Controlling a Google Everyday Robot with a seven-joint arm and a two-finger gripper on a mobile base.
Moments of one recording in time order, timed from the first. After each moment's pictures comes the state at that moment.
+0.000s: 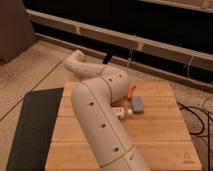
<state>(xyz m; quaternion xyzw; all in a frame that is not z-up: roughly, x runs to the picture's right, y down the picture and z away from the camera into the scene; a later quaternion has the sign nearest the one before) -0.168 -0.059 1.014 -0.15 0.07 0.45 0.88</state>
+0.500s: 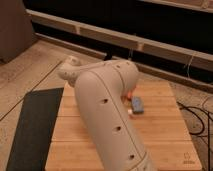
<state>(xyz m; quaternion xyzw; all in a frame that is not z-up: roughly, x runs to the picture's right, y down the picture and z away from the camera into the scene) -0.153 0.019 0.940 -0.14 0.11 0.48 0.86</state>
